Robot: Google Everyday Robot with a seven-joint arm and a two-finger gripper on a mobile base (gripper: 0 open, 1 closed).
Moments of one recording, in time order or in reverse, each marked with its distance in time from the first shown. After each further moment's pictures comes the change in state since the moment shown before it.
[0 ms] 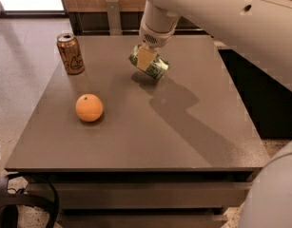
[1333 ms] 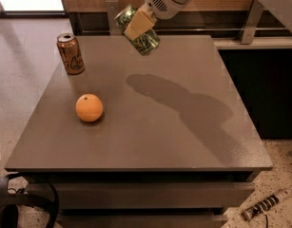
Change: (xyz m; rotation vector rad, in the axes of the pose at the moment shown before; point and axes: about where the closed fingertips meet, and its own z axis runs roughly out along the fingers) arm -0.049 -0.008 -0.100 -0.028 -0.396 0.089
